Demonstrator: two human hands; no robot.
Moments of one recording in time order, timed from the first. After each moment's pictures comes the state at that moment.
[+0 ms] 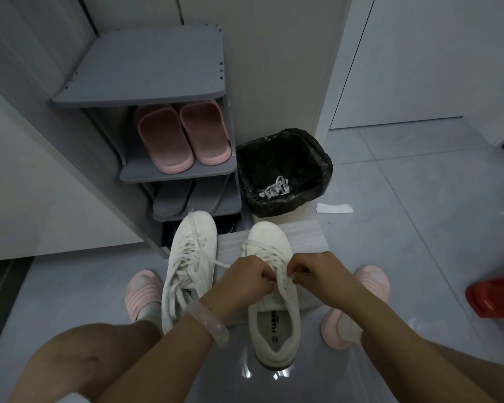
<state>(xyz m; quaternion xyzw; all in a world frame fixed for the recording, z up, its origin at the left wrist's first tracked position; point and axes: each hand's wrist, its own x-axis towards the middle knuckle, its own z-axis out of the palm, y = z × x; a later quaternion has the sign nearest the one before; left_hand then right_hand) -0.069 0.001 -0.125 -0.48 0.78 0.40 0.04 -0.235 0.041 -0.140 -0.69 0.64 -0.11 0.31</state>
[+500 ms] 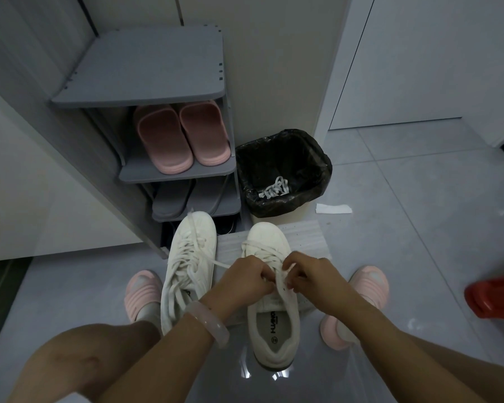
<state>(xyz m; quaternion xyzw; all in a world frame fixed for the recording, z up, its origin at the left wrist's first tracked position) -0.070 0.000 -0.130 -0.49 0.77 0.41 0.02 -0.226 0.048 -0.142 -0.64 0.66 -0.15 0.37</state>
